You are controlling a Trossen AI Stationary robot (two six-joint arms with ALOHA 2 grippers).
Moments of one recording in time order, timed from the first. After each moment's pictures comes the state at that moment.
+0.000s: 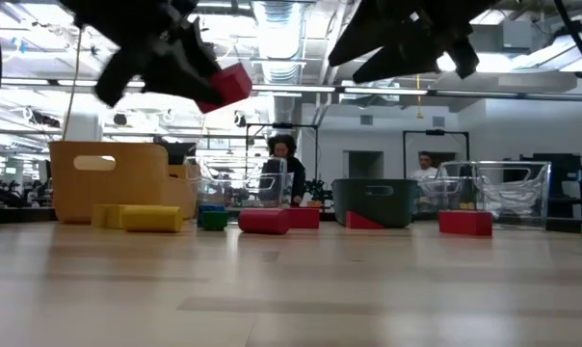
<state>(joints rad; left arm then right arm) -0.43 1.40 0.85 -0.14 -0.94 0.39 0.58 1.75 1.14 -0.22 1.14 0.90</state>
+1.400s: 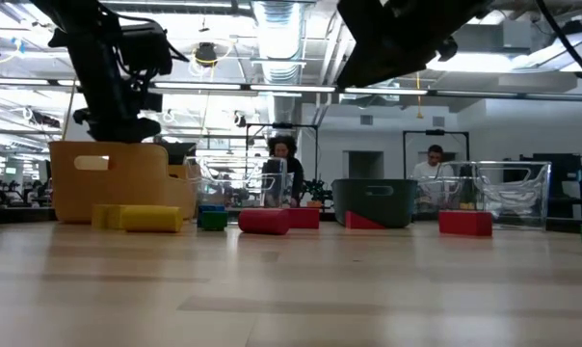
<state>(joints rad) 0.44 1.07 0.68 -0.74 -0.57 -0.38 0.45 1.71 1.14 -0.38 1.18 0.62</state>
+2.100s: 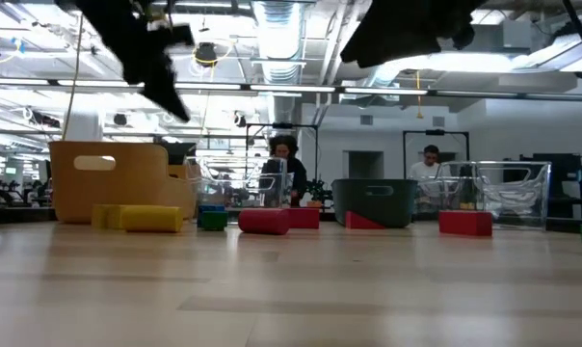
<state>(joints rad) 0.16 1.05 0.85 -0.56 -0.40 0.18 0.56 1.71 1.14 -0.30 1.18 0.65</state>
